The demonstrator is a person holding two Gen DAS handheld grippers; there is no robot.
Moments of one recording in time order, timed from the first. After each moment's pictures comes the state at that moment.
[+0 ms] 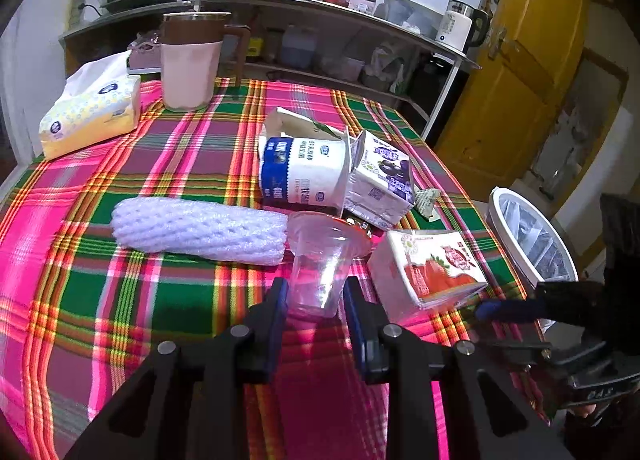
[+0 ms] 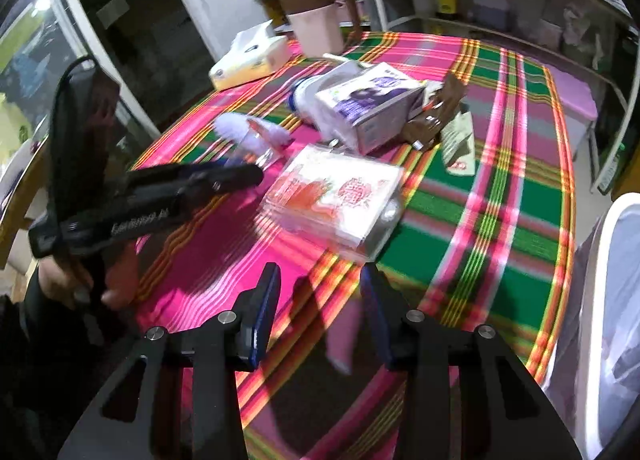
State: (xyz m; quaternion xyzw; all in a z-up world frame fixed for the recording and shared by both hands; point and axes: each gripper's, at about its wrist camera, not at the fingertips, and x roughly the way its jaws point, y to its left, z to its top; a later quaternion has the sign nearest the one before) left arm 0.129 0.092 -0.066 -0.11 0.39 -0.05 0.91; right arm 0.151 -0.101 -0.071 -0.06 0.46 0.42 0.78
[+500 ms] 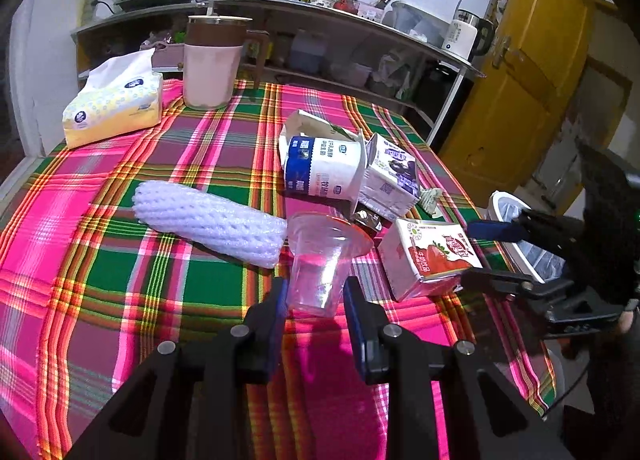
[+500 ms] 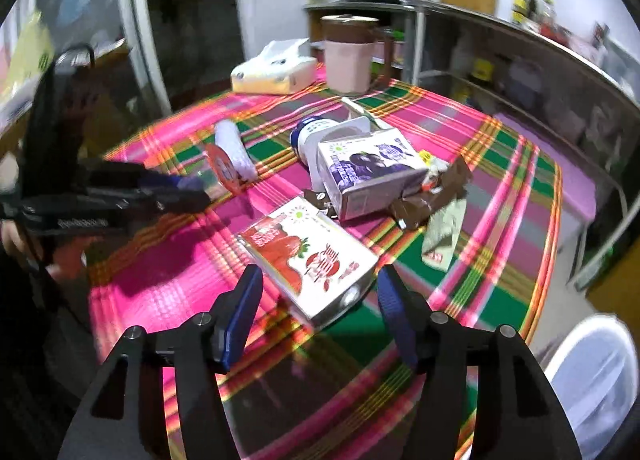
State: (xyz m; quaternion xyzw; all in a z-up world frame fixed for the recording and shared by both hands) left arm 0.107 0.104 -0.062 -0.12 0.39 -0.04 0.91; right arm 0.175 -0.088 -0.060 -0.19 0.36 0.45 0.80
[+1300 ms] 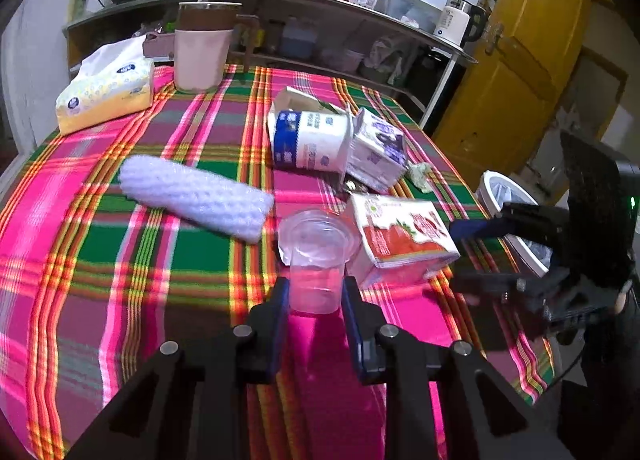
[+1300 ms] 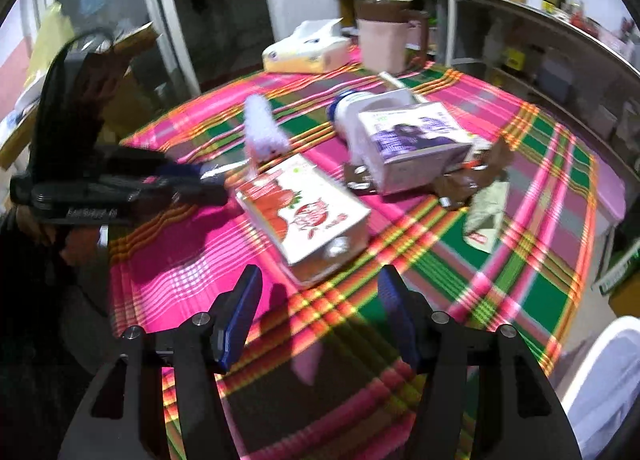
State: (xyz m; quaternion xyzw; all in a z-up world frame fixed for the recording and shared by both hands) left arm 0.093 0.093 -0.068 -0.12 0.41 -0.06 0.90; right arm 0.167 -0.093 -0.071 -0.17 0.38 0.50 0.76
